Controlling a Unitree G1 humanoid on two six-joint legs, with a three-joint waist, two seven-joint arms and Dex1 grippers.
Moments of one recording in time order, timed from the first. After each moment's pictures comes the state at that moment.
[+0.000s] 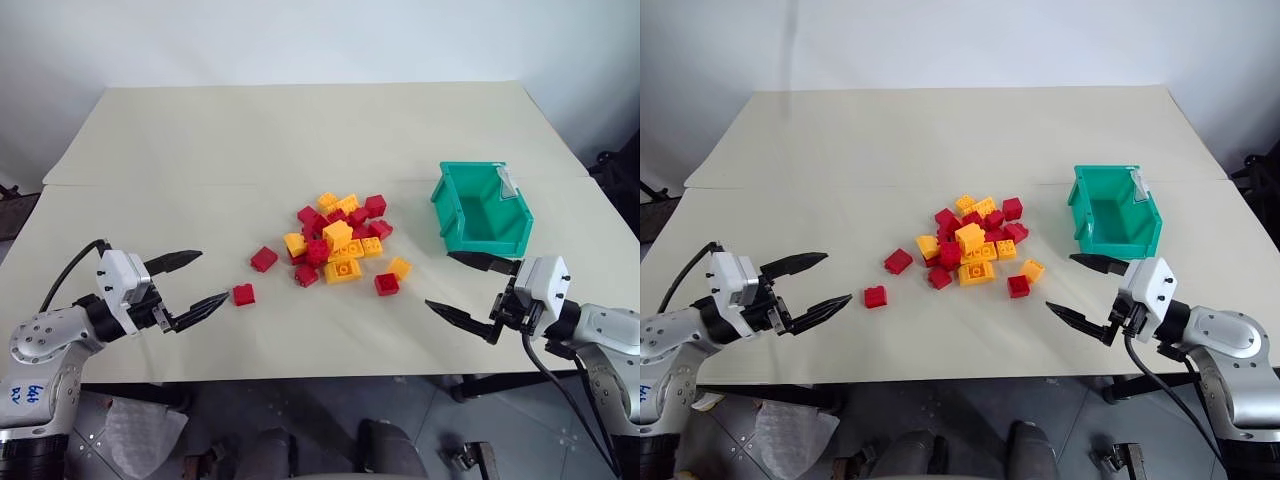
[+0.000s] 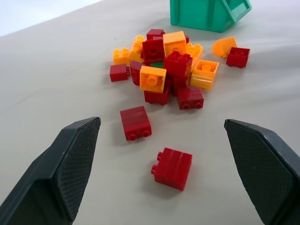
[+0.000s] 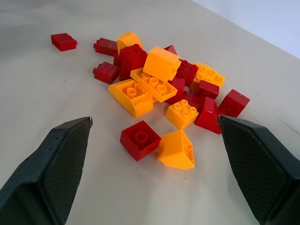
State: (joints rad) left arm -0.03 0.70 0.34 -0.18 -0.50 0.15 -0.94; right arm -0.03 -0.73 -0.24 -0.25 0.47 0.07 1.04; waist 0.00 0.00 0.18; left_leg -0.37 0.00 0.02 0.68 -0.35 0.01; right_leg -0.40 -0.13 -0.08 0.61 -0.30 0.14
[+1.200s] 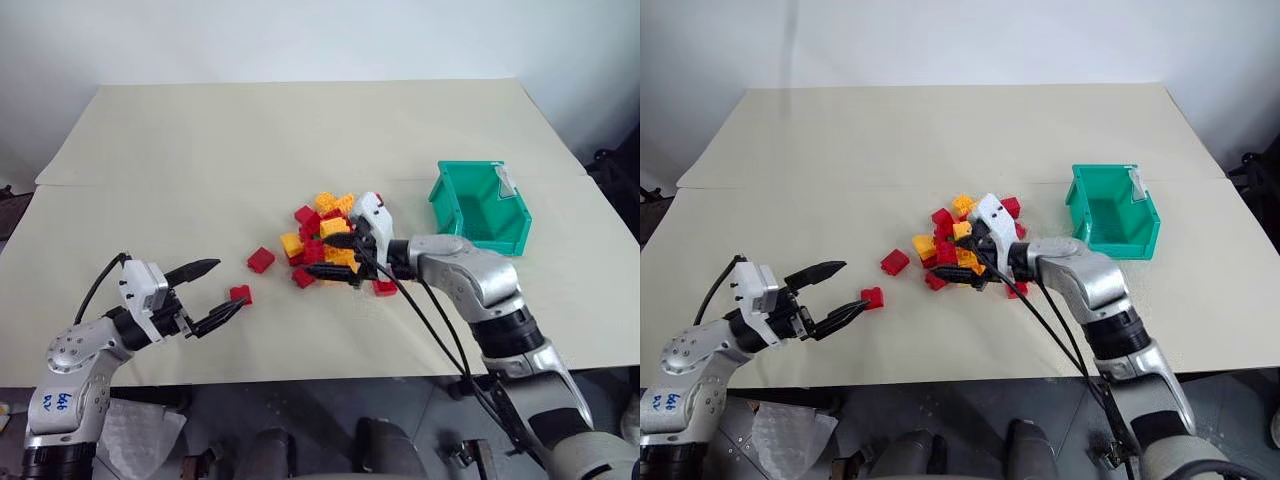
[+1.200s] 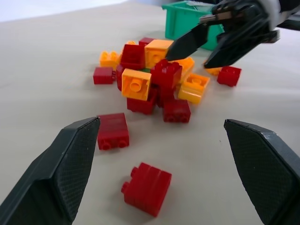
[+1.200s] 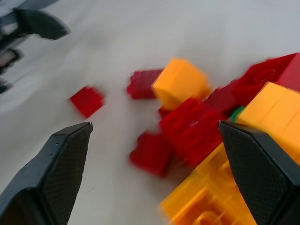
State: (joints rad) left arm -0.02 0.59 0.28 -0.19 -0.53 0.17 -0.88; right arm -0.78 -0.37 0.24 0.10 0.44 0.77 0.77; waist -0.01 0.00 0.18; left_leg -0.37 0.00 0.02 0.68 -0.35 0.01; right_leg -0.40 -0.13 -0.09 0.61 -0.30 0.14
